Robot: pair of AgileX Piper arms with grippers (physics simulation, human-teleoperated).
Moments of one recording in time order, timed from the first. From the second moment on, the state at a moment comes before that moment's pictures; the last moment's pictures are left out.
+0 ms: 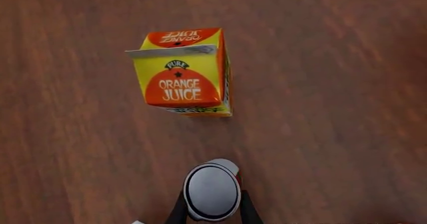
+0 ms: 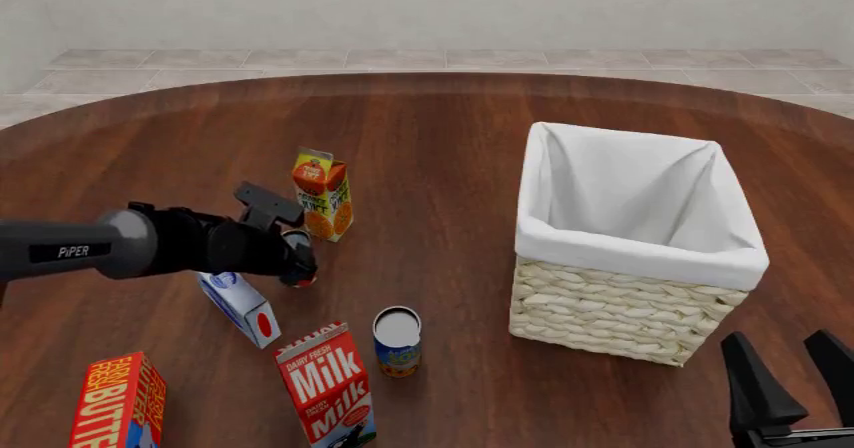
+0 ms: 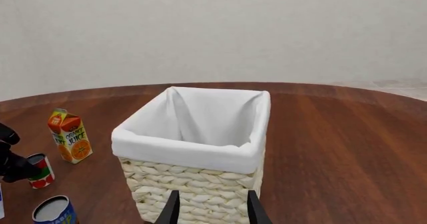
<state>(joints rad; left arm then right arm) -0.22 1.83 -0.98 0.13 0.22 0.07 0.00 0.00 0.00 0.07</state>
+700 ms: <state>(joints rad) -0.24 1.75 -0.96 0.16 0.23 0.07 0.00 -0.01 0.00 0.06</state>
